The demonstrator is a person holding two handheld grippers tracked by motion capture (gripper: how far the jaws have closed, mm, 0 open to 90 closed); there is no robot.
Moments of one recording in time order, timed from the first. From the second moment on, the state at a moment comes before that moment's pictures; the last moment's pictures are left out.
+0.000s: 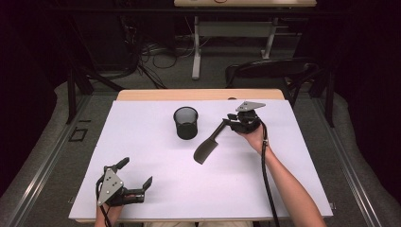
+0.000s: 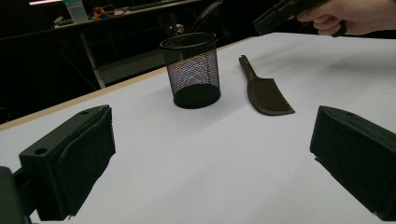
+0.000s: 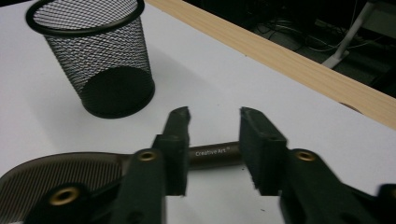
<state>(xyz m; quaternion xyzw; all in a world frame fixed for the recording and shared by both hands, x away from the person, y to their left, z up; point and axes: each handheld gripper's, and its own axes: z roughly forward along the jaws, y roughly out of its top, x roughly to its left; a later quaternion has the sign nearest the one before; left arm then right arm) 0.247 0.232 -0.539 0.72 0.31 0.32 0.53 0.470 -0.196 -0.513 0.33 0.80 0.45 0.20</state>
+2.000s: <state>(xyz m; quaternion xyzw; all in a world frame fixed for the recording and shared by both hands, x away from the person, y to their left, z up) 0.247 0.233 -0.539 0.72 0.31 0.32 0.53 0.526 -0.167 -0.547 0.34 0.86 0.31 0.21</state>
